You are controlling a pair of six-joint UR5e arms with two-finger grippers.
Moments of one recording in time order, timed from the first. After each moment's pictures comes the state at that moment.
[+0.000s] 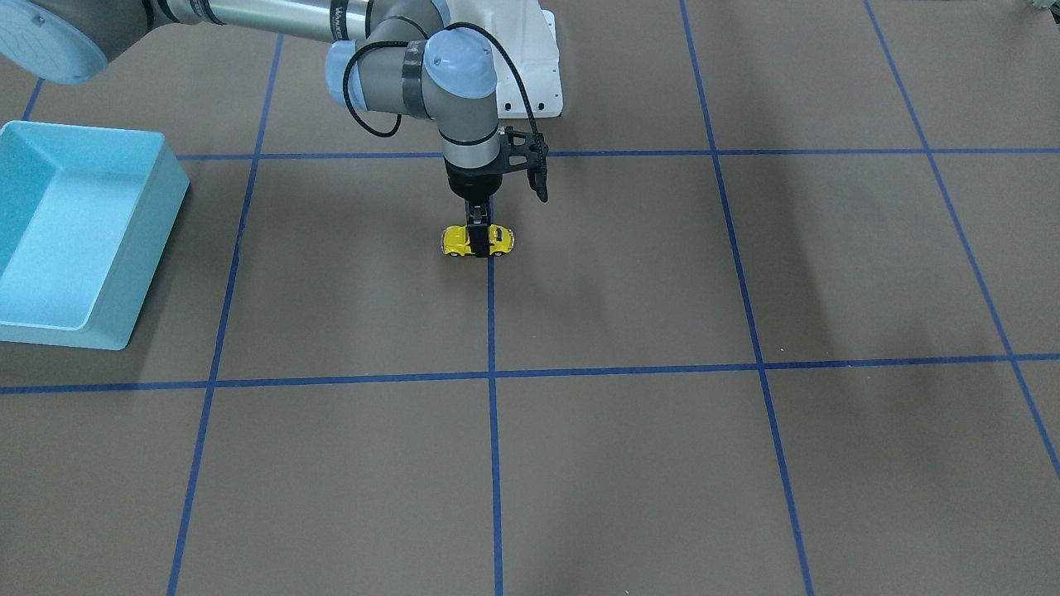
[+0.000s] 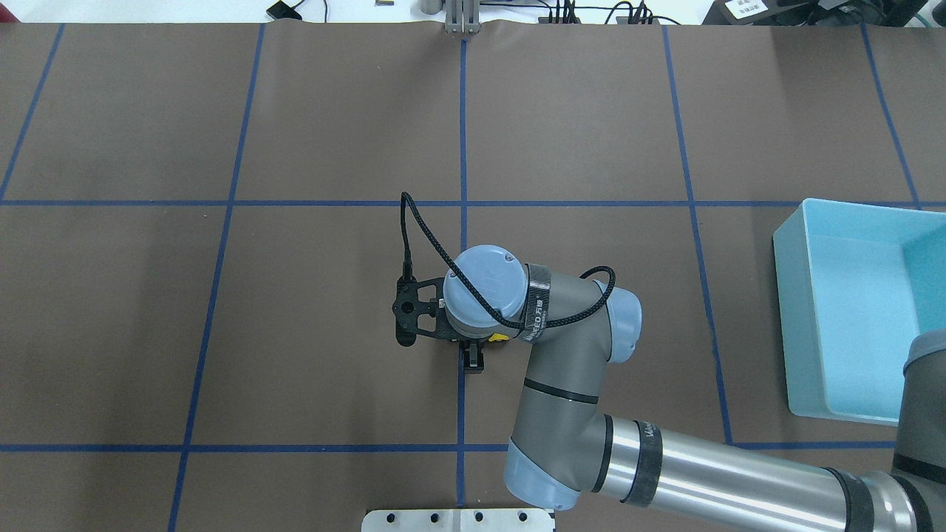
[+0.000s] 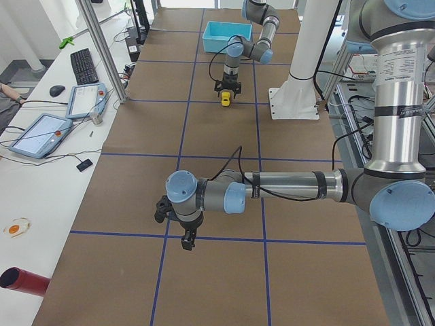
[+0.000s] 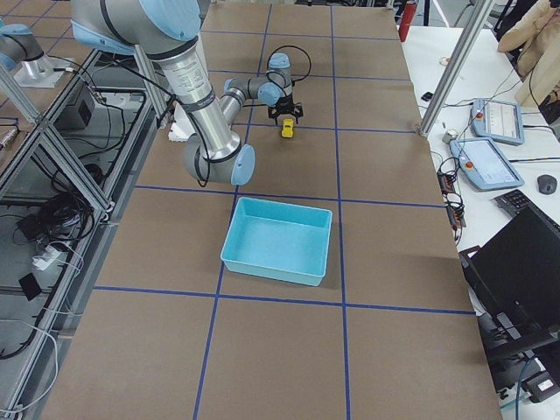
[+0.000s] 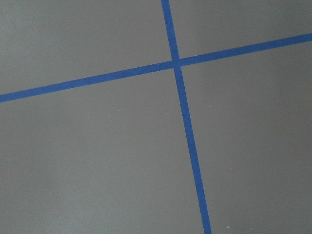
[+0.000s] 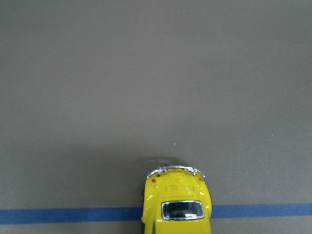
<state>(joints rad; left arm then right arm) -1.50 -1.52 -1.58 -1.65 -2.33 0.12 0.36 -0.84 1.56 -1.47 1.72 -0.26</state>
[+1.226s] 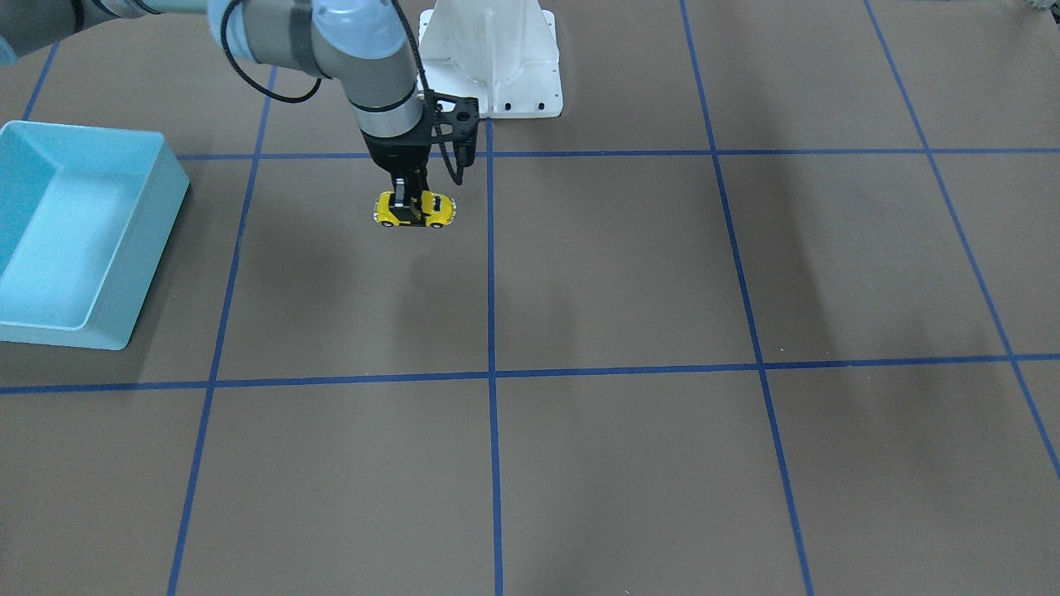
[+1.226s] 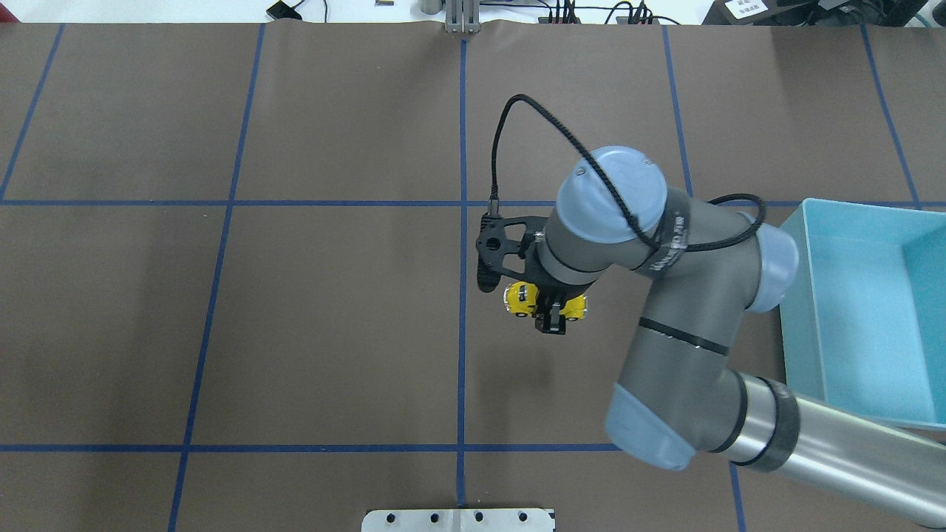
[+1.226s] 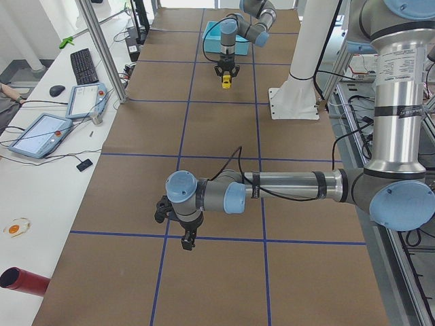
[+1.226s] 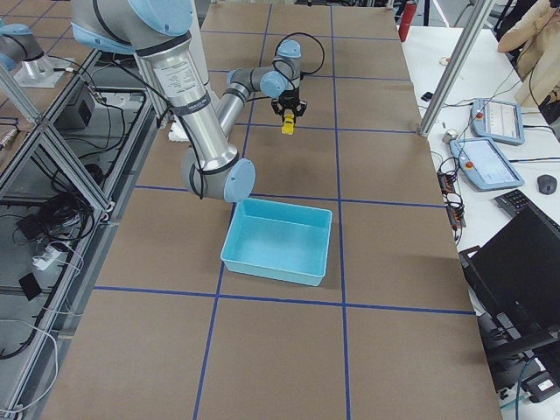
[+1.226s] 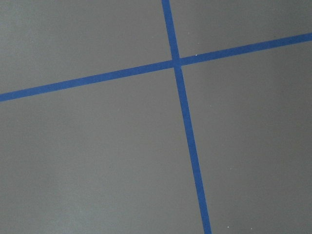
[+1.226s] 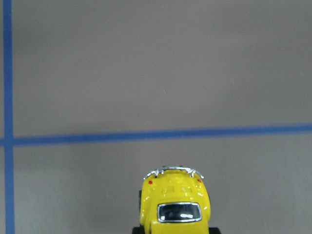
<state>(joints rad) -1.50 -1.52 -1.58 -1.65 -2.34 0.12 0.56 -1.02 1.91 -1.69 1.95 -0.28</state>
